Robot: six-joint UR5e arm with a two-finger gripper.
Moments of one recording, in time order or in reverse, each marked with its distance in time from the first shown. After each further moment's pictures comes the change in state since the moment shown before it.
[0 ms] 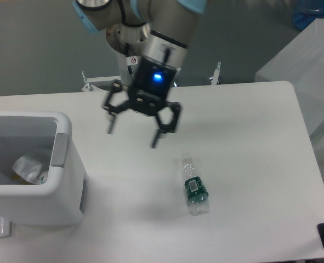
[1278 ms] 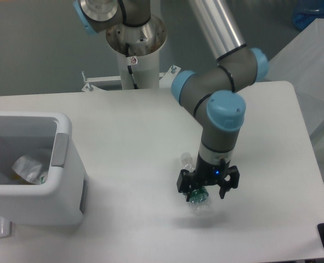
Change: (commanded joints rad) arm -0.083 -0.393 0.137 0.014 0.407 -0.012
